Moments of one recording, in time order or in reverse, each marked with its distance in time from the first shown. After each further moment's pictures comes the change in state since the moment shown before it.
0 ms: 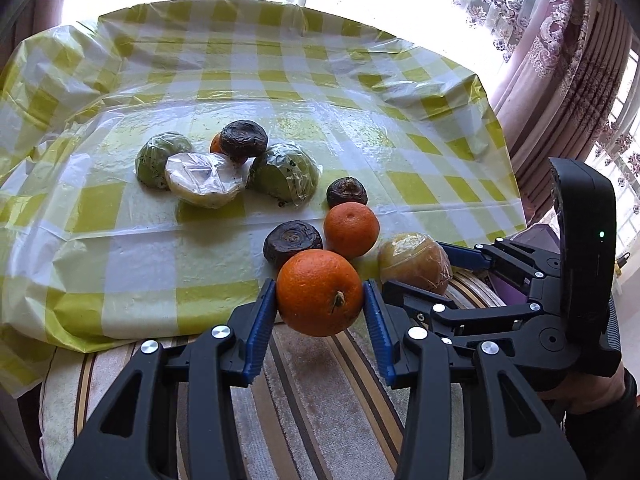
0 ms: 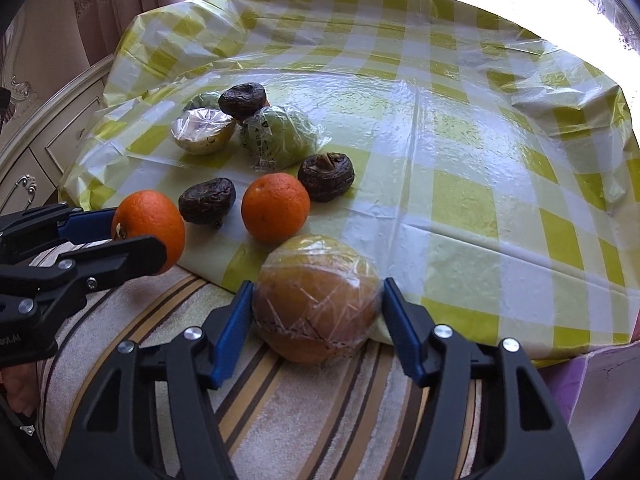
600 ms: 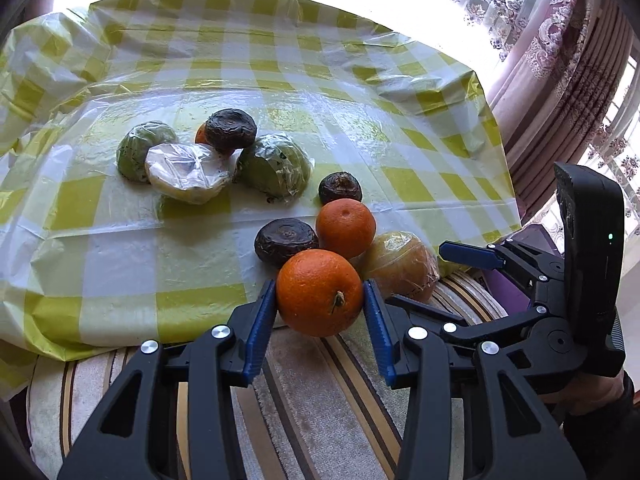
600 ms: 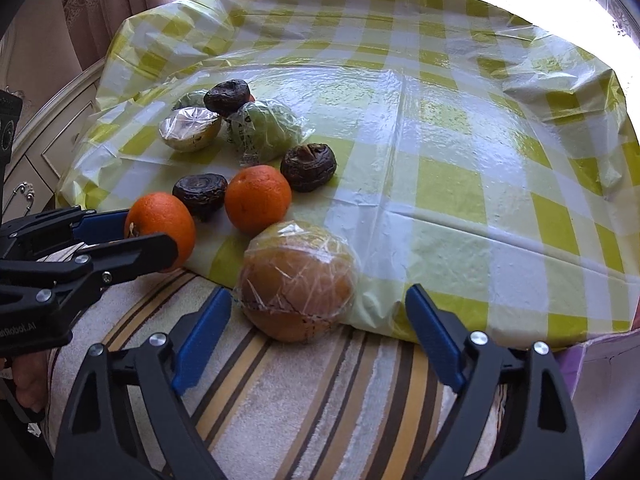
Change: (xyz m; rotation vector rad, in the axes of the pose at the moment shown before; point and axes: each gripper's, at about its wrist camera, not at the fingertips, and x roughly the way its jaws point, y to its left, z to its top) left arm 0.015 0.005 0.003 -0.023 0.025 -0.050; right arm 0.004 -0.006 0.001 0.021 0.033 -0.002
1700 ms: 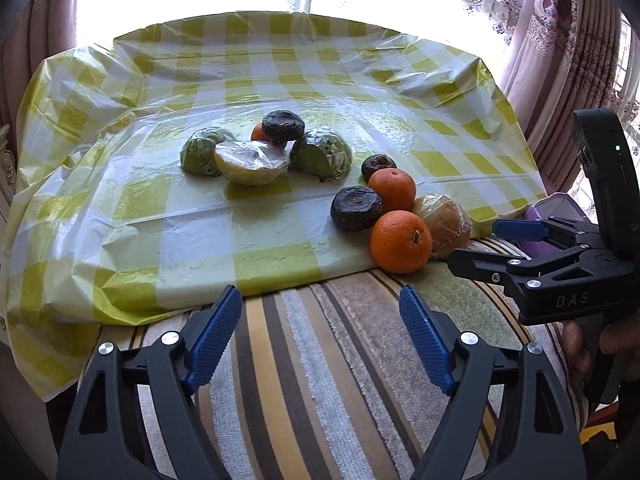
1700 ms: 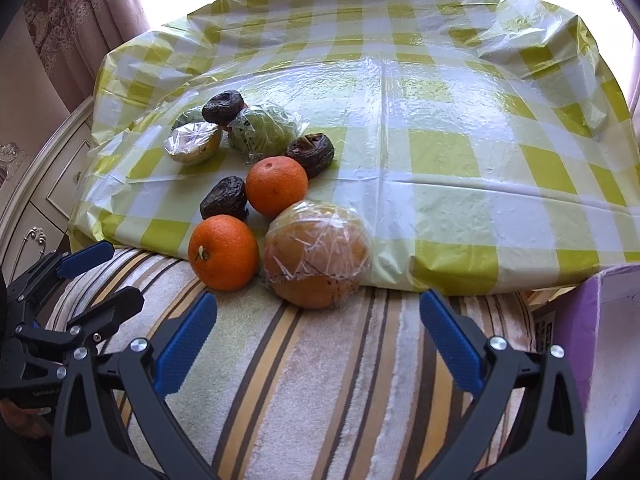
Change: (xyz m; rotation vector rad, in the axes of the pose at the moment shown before) left arm -0.035 0.012 -0.033 0.112 -0.054 0.129; right arm -0.020 0.000 -0.013 0.155 -0.002 0.015
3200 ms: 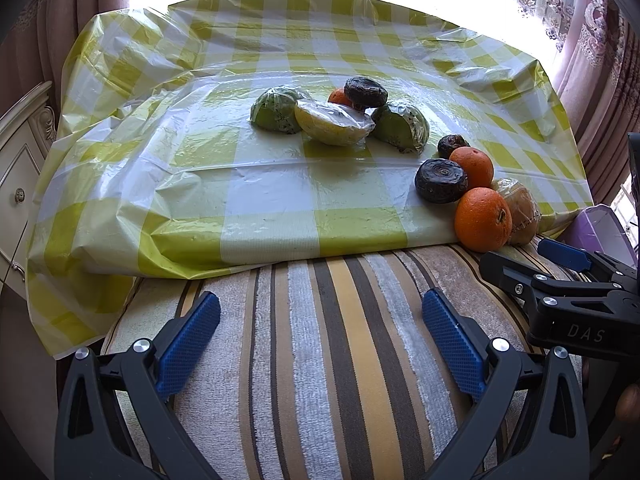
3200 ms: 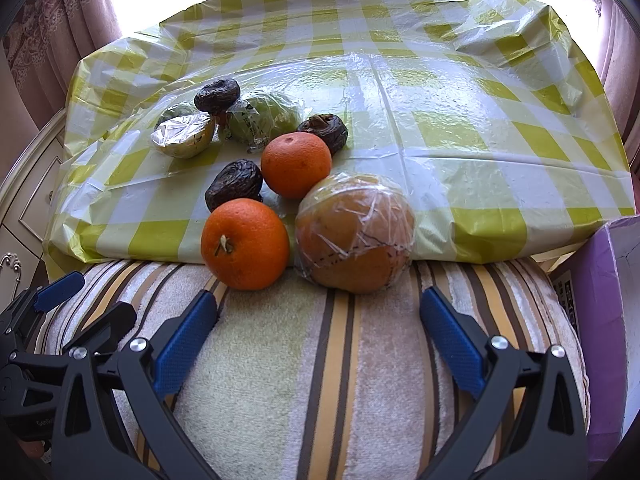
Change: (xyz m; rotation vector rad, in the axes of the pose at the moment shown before) left arm 0.004 0.034 -0.022 -0.111 0.055 0.167; right arm 0.021 0.037 -0.022 0.117 -0.046 -0.098
